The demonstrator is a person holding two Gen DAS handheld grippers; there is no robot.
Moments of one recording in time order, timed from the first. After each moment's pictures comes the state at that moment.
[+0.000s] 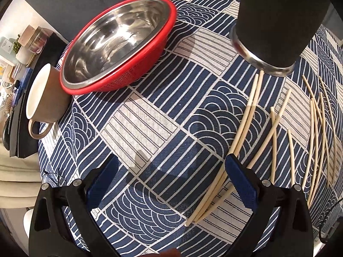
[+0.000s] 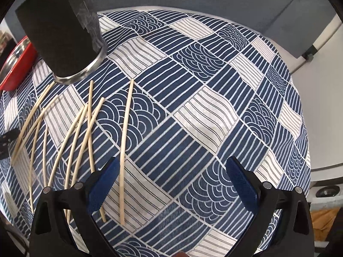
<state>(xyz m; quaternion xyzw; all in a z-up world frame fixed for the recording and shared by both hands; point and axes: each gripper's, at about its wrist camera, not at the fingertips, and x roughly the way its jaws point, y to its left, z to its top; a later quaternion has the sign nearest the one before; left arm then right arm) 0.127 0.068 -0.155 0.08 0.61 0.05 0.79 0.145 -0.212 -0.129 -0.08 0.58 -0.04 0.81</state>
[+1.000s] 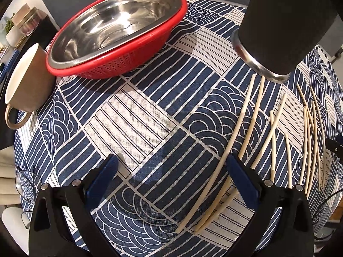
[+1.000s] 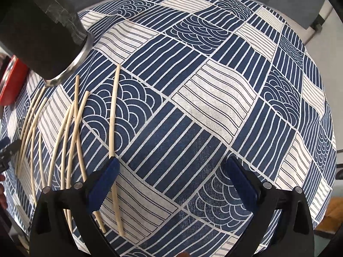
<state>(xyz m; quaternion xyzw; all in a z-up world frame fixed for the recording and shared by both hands) 0.139 0.103 -0.177 0.00 0.59 0.01 0.81 0.159 -0.240 -0.163 0.00 0.61 -0.03 0.79</state>
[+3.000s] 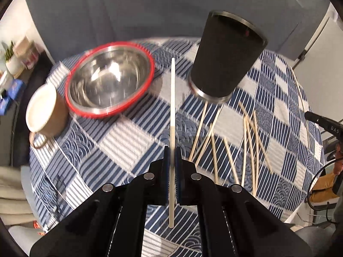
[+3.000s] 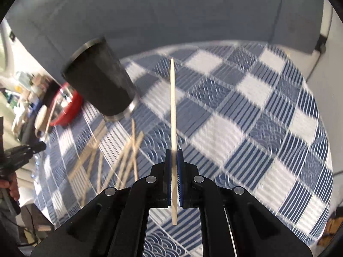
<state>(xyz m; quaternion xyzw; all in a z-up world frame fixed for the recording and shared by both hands) 0.100 0.100 -0.046 -0.01 0.54 -0.08 0.84 0.113 -0.266 -0.036 0.06 0.50 0.09 0.86</state>
